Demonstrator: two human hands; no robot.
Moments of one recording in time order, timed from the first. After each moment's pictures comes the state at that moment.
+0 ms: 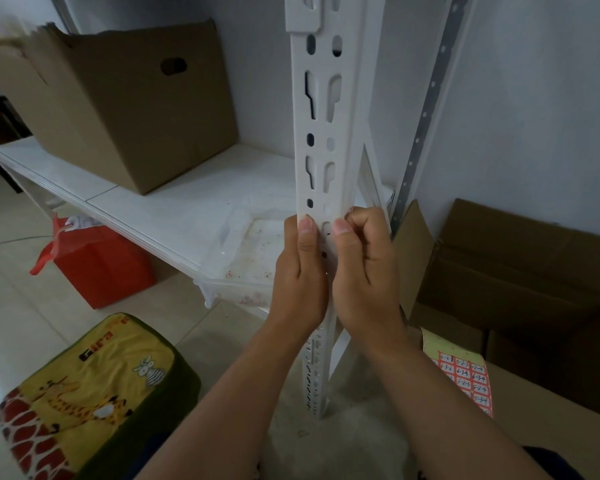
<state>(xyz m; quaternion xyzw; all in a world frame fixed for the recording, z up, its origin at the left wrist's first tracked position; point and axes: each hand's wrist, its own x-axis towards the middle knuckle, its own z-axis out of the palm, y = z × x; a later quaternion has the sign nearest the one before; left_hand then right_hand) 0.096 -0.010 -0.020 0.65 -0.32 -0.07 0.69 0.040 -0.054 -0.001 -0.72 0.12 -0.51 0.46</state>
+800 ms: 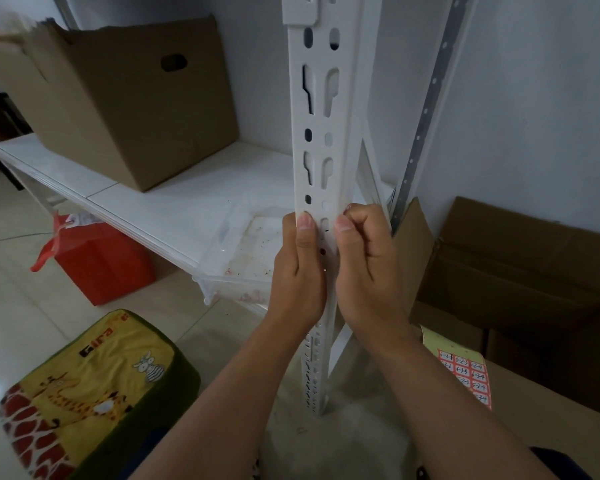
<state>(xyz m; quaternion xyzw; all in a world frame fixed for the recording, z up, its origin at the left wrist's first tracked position) 0.097 -0.011 -0.023 0.65 -0.31 -0.07 0.69 0.034 -0.057 0.000 -0.72 0.09 -0.48 0.49</state>
